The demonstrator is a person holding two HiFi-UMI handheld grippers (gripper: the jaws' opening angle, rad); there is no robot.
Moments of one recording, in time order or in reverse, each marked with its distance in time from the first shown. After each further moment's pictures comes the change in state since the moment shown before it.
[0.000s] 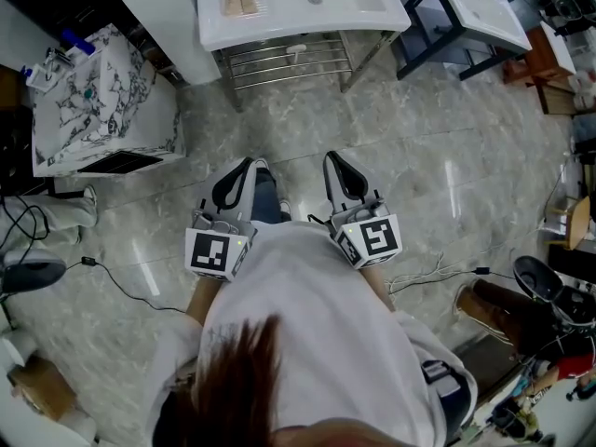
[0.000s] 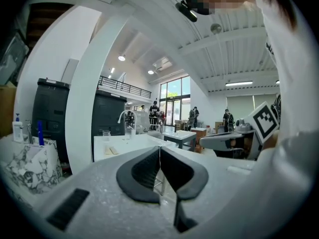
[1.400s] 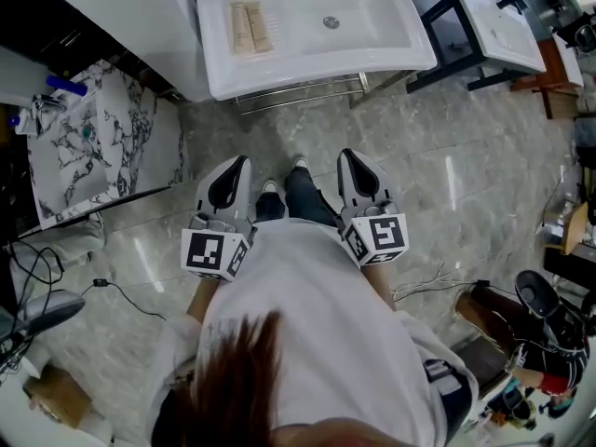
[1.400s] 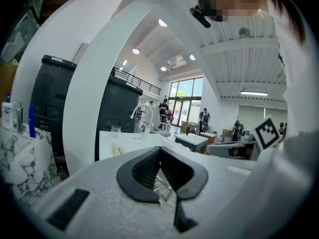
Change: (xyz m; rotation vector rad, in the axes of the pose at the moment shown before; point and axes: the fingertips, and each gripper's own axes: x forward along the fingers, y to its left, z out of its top) left arm 0.136 0.169 0.018 -0.162 0.036 0.046; right arm 0.187 -0.087 0.019 0.055 0.094 -0.144
